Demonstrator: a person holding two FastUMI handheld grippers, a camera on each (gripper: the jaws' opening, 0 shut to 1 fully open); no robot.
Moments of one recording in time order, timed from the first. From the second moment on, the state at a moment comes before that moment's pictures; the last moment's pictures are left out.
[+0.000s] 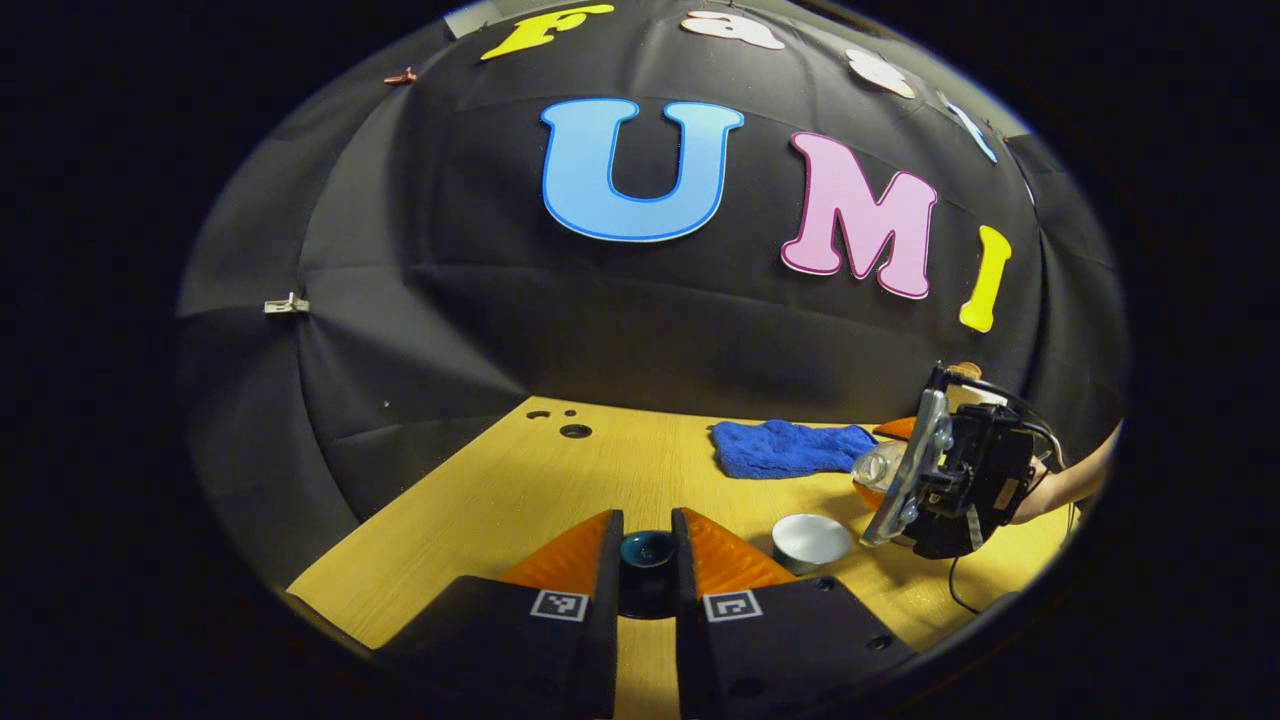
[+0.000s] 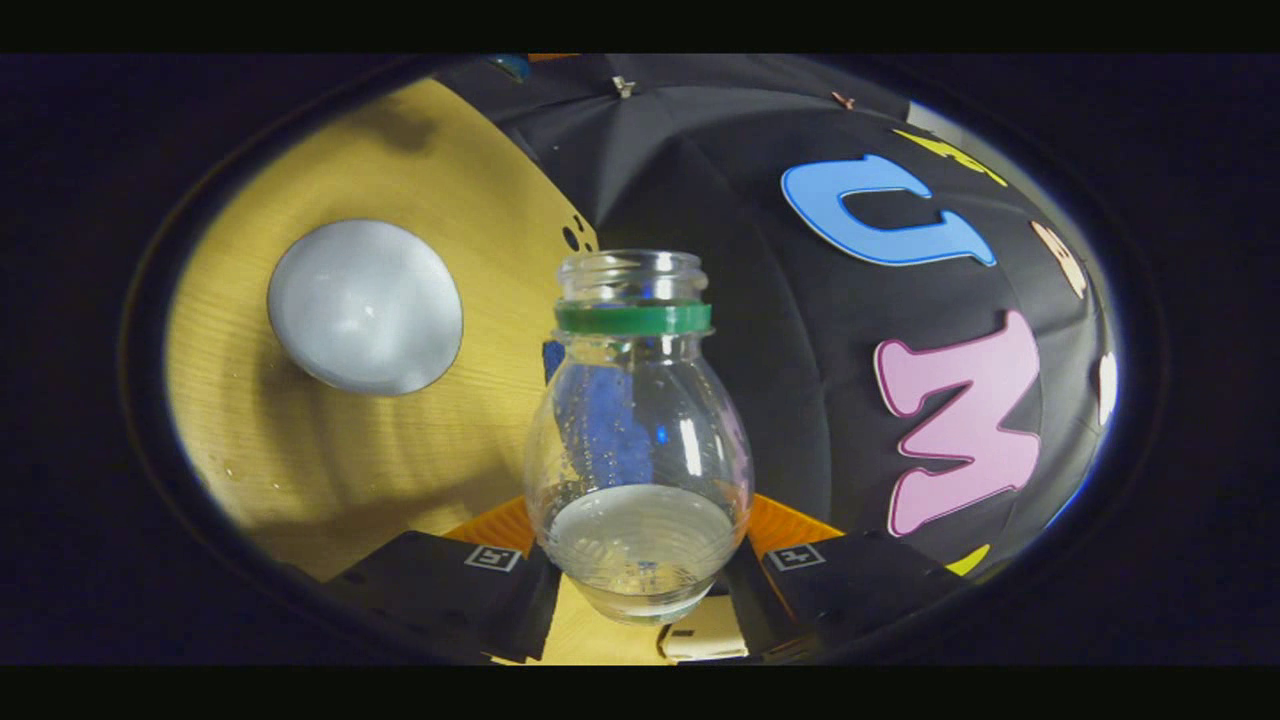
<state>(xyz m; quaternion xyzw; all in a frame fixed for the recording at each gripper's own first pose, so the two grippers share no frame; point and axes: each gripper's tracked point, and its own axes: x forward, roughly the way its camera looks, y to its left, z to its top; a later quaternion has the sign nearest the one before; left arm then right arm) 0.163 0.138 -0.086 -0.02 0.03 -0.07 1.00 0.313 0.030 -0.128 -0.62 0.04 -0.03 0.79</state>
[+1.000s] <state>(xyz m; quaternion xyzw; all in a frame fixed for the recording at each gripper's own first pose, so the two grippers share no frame) 0.160 0.150 -0.098 -0.03 0.04 -0.07 1.00 0.329 0.051 -0.132 -0.74 -0.02 0.00 0.67</state>
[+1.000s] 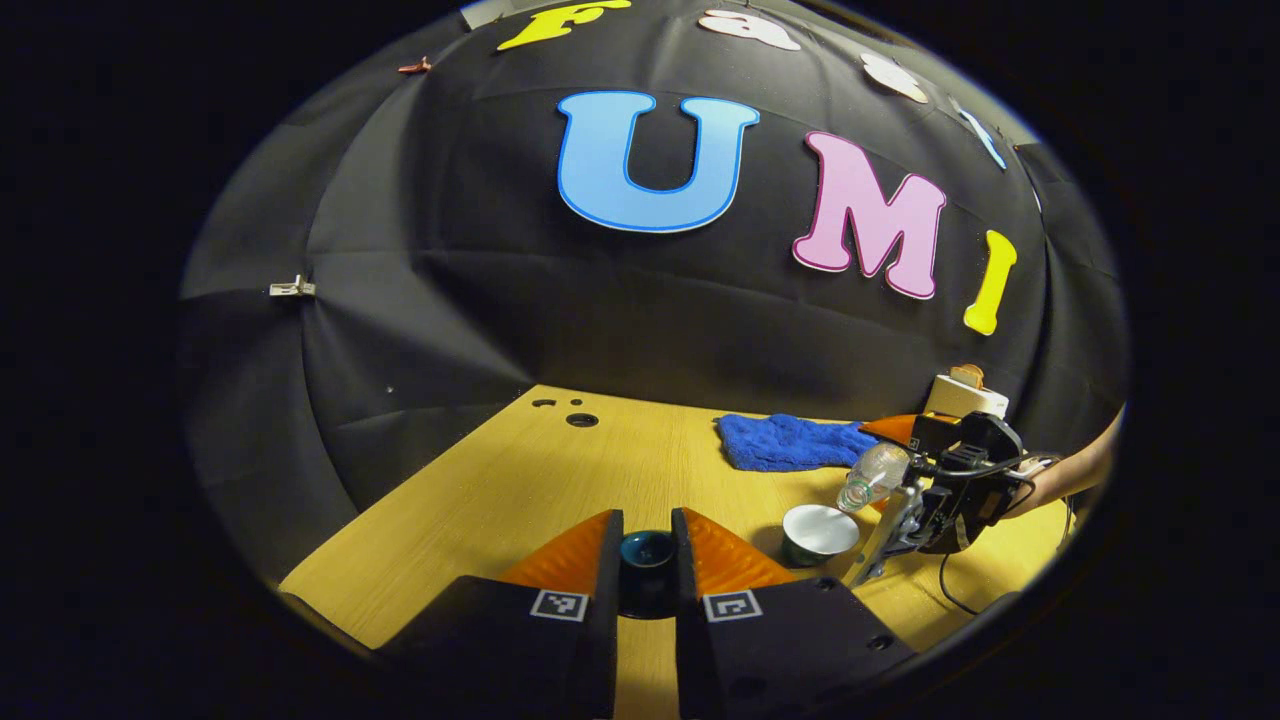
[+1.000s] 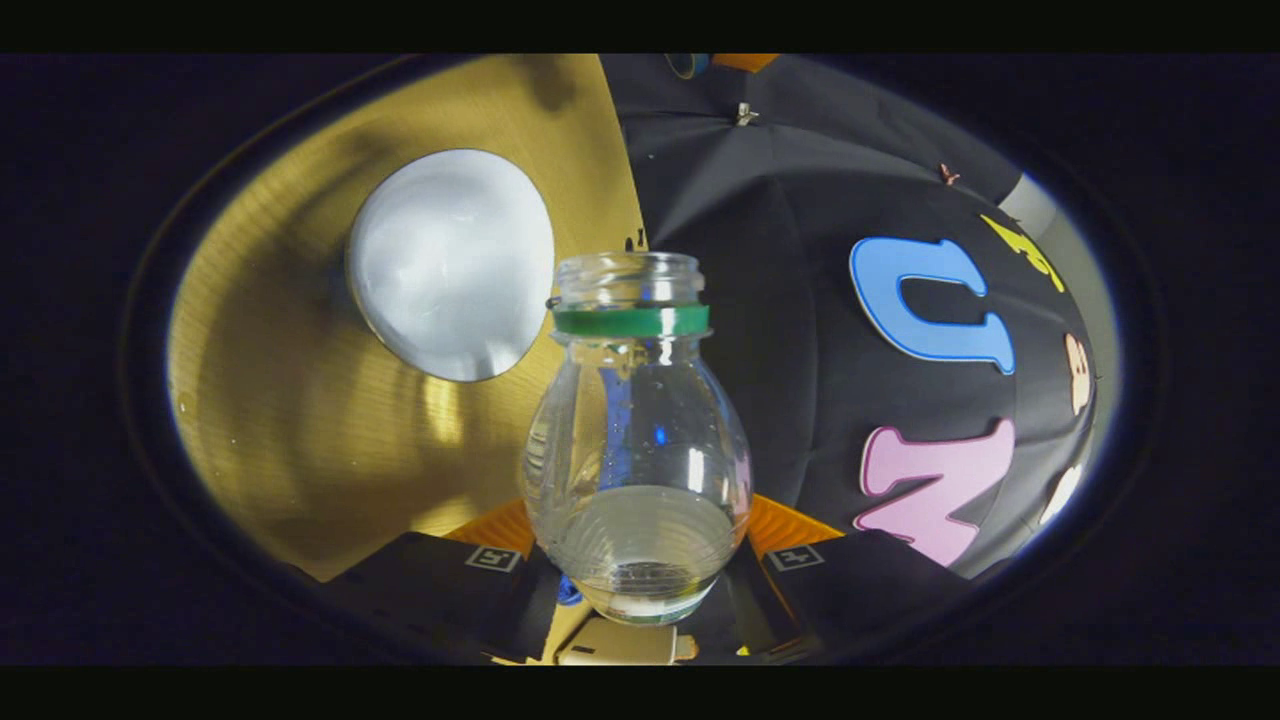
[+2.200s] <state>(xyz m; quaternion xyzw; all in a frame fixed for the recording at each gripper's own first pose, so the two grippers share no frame) 0.151 0.152 -0.107 -0.04 0.05 -0.07 1.00 0.345 0.043 -0.128 -0.80 -0.03 -0.01 0.59</state>
